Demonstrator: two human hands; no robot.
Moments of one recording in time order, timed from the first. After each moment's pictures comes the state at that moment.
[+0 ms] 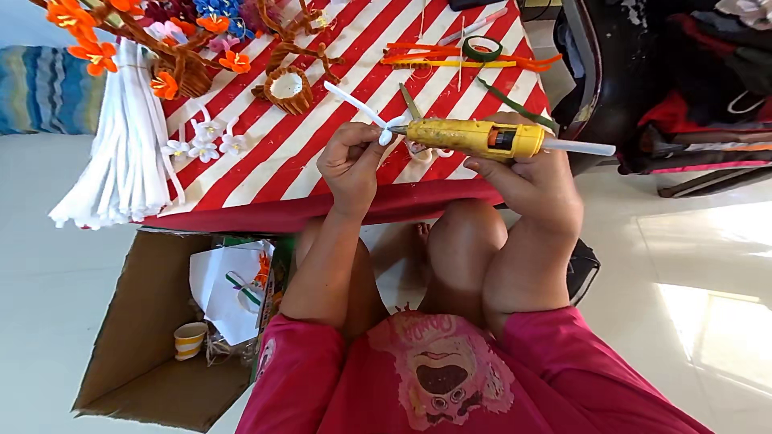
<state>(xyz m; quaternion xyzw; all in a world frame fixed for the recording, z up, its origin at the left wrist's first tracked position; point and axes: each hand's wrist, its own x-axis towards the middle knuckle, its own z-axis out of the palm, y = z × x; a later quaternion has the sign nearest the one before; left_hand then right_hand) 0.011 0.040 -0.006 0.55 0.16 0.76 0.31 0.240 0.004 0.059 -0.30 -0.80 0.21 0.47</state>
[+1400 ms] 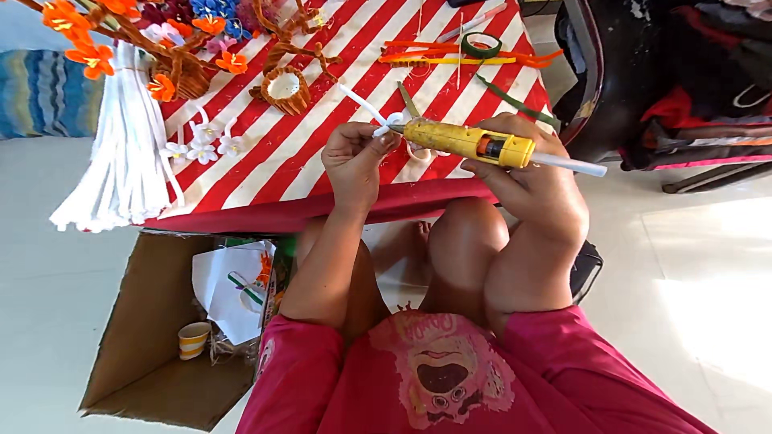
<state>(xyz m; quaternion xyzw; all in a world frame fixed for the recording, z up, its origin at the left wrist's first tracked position) 0.020 0.033 -0.001 0.43 0.17 0.75 0.48 0.240 -0.004 0.066 -0.35 -0.83 0.11 0.43</state>
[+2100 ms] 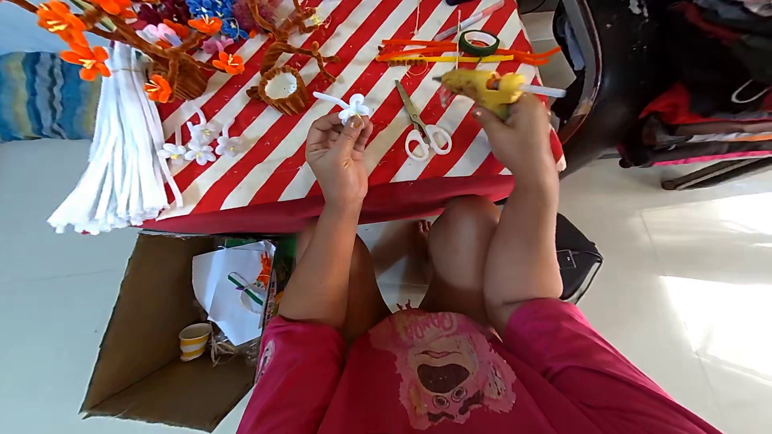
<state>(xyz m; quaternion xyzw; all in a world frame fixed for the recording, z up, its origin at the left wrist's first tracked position) 0.013 0.041 0.004 0.32 0.25 0.79 0.46 0.256 0.050 0.031 -0.59 -0.68 0.17 0.40</state>
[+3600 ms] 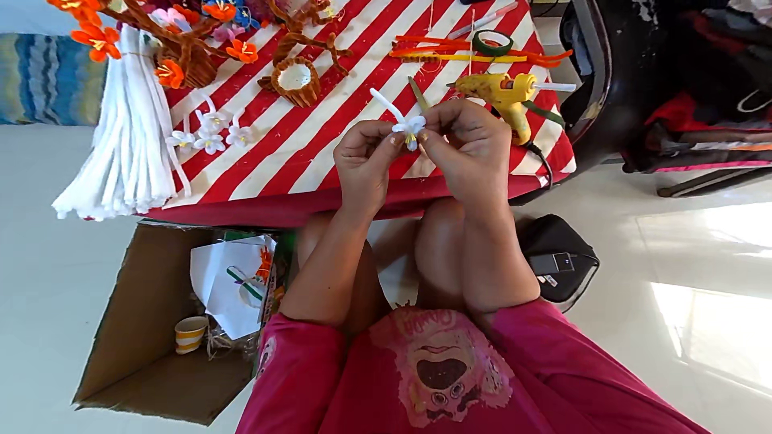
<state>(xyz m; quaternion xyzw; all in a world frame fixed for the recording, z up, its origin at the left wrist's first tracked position) 0.013 0.020 0.006 0.45 0.14 0.73 0.49 0.150 0.011 0.052 -0.33 -0.66 0.31 0.60</state>
